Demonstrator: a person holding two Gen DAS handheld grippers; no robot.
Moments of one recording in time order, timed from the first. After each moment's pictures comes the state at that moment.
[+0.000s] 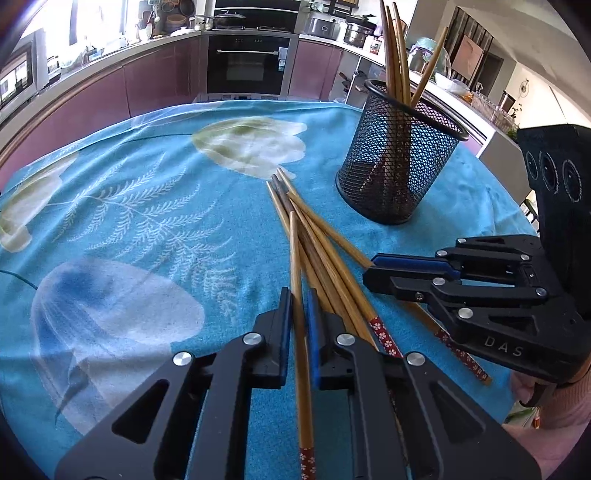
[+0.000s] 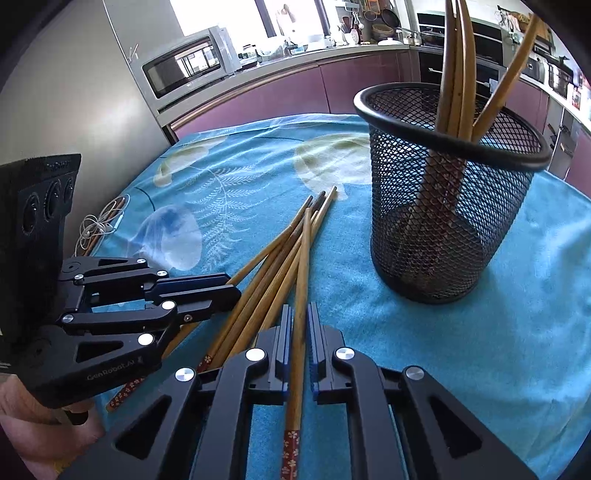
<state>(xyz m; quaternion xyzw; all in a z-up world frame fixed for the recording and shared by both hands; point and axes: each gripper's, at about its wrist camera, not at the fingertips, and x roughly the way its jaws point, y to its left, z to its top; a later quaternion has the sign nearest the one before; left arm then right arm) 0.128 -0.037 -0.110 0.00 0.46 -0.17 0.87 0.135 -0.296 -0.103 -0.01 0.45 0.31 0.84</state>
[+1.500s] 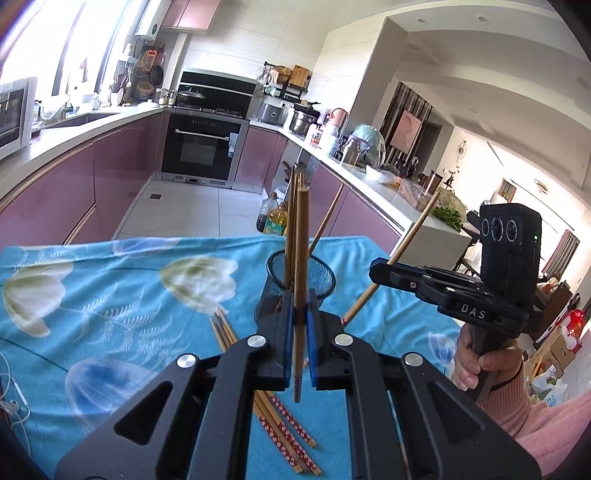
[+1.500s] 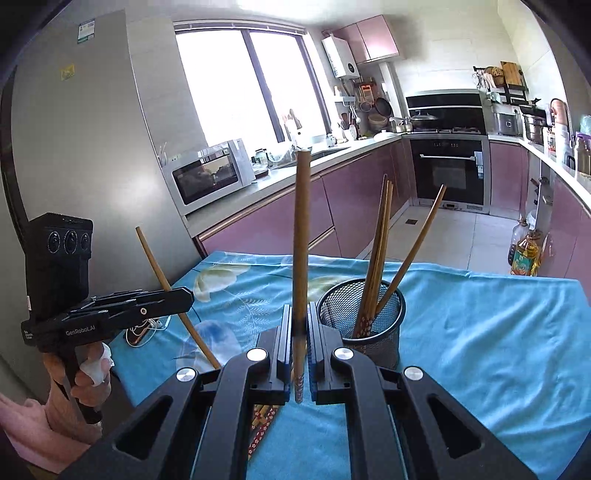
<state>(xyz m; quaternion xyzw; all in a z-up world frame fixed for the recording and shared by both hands) 0.081 -0.023 0.047 -0.08 0.29 -0.28 0.91 0.108 -0.380 0.027 0.06 0.27 0.32 0.91</state>
